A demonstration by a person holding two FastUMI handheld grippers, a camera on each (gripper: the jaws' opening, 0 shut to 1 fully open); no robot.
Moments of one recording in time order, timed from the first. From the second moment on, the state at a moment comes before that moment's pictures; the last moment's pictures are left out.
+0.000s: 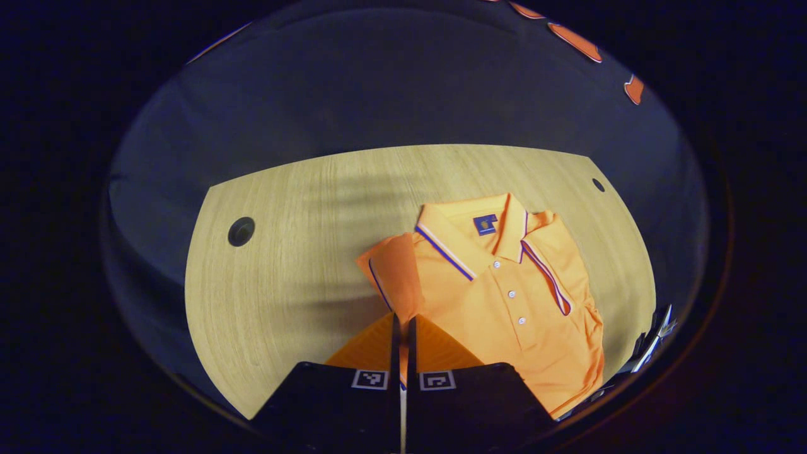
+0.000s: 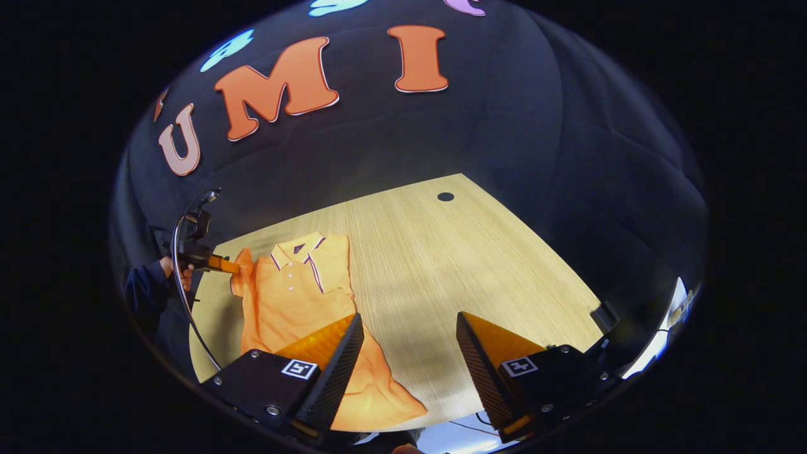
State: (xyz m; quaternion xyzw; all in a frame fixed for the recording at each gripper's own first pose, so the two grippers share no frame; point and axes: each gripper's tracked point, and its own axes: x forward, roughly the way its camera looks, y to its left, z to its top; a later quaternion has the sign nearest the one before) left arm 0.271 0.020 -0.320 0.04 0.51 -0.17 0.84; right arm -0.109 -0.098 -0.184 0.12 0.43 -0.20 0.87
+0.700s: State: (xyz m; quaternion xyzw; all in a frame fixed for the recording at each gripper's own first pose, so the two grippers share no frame) left arm 0.252 -0.019 -0.277 0.00 0.45 -0.26 0.85; right arm -0.093 -0.078 -0.186 0.13 0.41 -0.22 0.88
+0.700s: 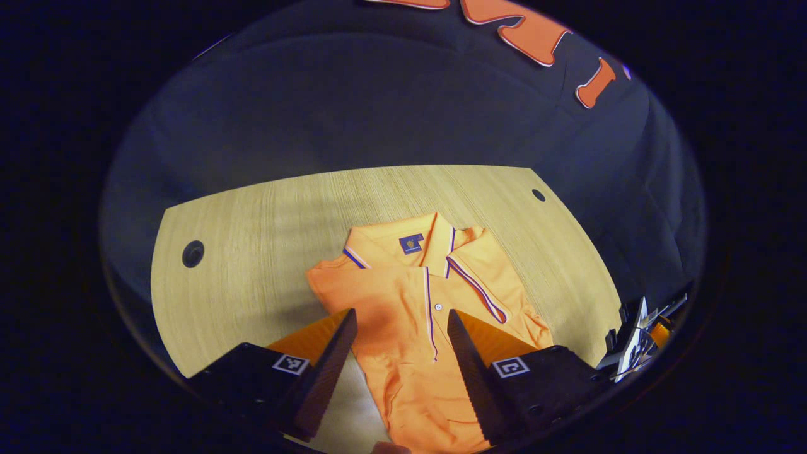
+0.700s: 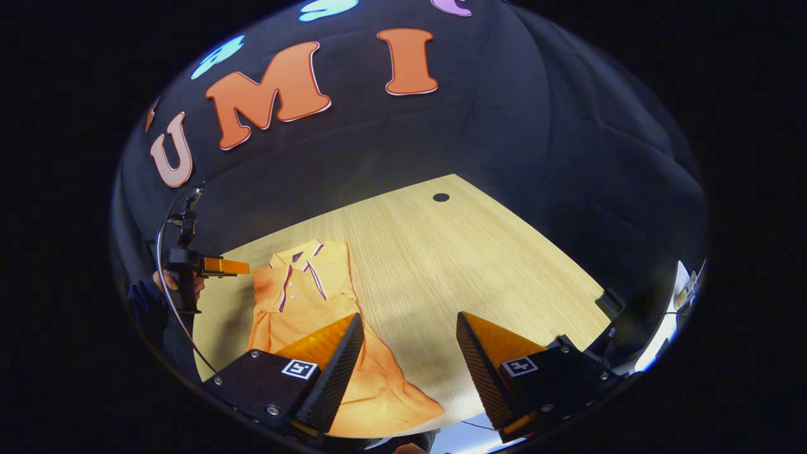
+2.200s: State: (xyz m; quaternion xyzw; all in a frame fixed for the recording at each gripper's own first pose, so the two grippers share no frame) left arm -0.091 0.068 -0.108 0.02 0.11 -0.05 0.99; right arm -0.116 -0.001 -0.152 -0.01 0.25 0.02 0.97
